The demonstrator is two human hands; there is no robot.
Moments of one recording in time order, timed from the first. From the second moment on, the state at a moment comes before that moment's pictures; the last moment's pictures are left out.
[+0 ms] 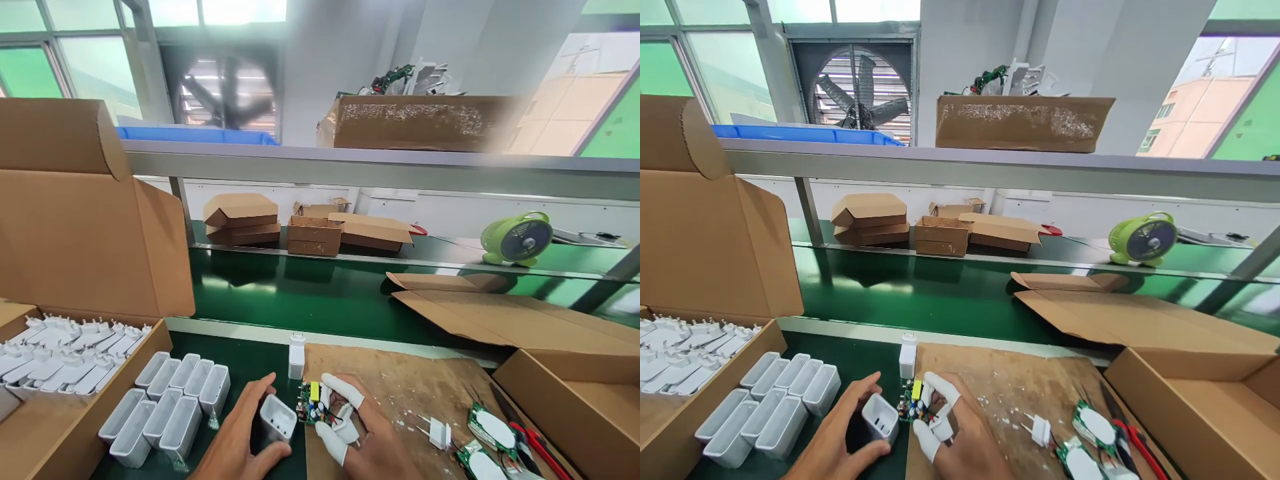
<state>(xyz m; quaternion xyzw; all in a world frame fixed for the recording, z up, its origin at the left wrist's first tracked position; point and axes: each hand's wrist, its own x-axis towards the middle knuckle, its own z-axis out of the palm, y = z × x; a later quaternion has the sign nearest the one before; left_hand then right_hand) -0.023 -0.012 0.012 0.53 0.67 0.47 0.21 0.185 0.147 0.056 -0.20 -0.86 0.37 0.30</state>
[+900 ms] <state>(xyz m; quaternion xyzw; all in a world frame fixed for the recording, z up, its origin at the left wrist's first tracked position) -0.022 -0.011 0.000 0.63 0.67 0.40 0.01 0.183 0.128 0.043 -0.06 -0.95 0.13 0.27</state>
